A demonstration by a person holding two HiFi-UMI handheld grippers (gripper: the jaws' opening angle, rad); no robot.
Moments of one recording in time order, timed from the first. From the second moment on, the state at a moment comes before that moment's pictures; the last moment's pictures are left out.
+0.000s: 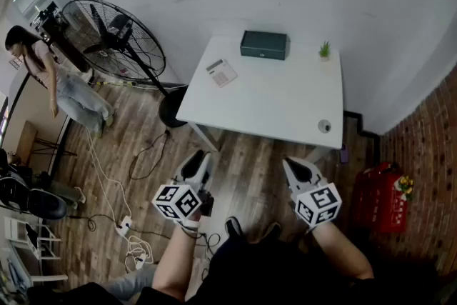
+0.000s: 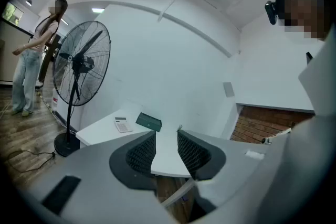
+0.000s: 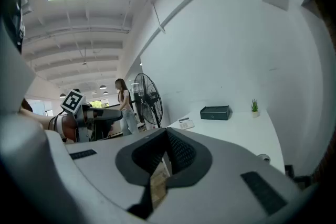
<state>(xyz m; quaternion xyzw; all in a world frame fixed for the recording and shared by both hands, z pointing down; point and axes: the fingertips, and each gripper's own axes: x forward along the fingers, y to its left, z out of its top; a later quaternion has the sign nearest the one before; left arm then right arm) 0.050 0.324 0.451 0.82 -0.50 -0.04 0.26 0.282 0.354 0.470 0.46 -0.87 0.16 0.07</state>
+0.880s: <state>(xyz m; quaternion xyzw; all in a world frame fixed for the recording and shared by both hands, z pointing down) -0.117 0.296 0.413 0.84 -0.52 -0.04 0.15 0.142 0.292 0.412 0.50 -0.86 0.08 0.06</state>
